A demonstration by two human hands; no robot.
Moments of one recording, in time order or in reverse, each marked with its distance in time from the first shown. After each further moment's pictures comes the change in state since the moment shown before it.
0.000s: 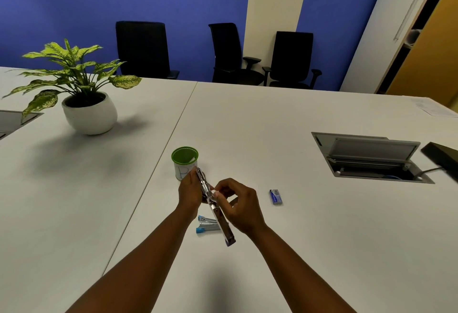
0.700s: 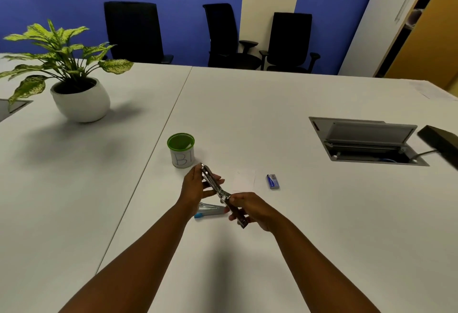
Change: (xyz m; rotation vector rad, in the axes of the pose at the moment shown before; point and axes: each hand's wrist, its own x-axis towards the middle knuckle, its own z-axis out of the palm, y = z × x) left_hand -0.009 -0.023 0.001 -0.139 -0.247 -0.079; right_hand -0.016 0.038 -0.024 0.291 -0.455 0.834
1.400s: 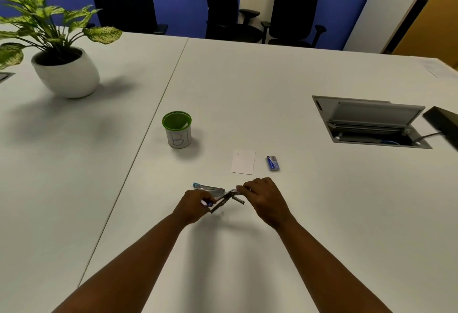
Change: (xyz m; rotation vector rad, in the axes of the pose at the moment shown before) left_hand 0.003 -0.077 -0.042 1.117 -0.261 0.086; right_hand 0.024 0.074 -0.029 -1.388 0.718 -1.071
